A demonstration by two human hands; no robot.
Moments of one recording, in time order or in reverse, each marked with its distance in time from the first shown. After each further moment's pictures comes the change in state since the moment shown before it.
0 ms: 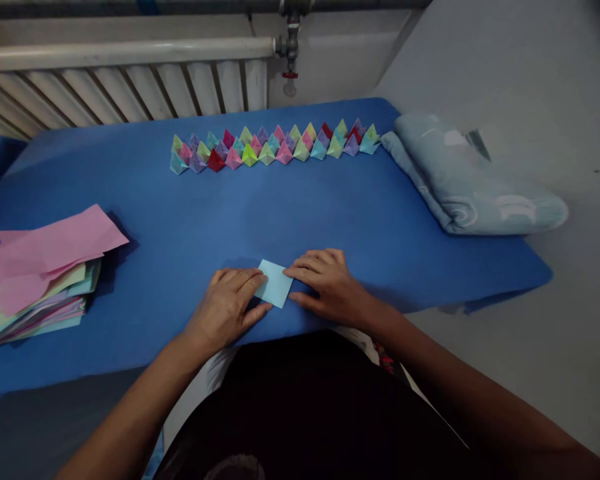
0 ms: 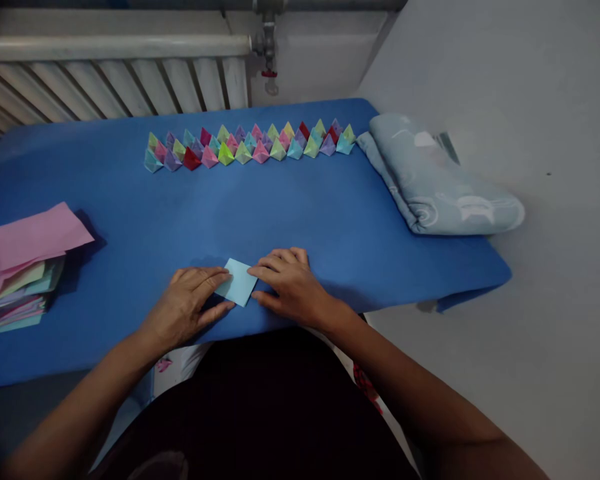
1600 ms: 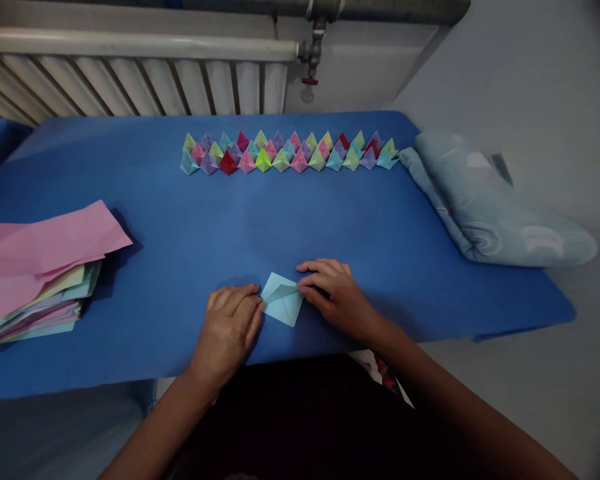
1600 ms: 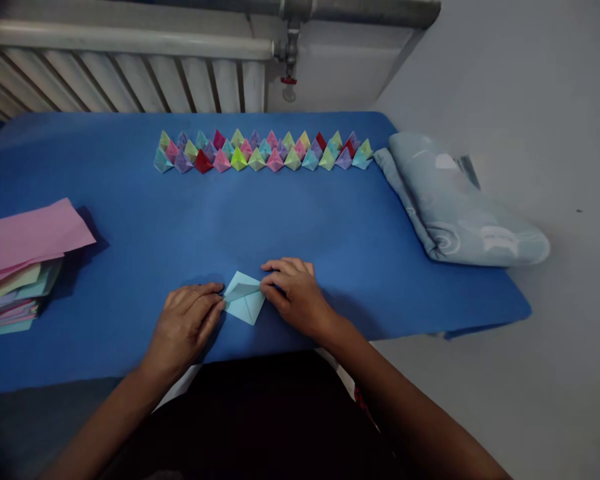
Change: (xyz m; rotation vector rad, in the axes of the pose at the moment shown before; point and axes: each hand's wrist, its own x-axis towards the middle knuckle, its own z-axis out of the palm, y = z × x) left_hand -0.010 0.008 0.014 0.018 0.241 -0.205; right_hand 0.022 0.007 0.008 0.173 0.059 0.177
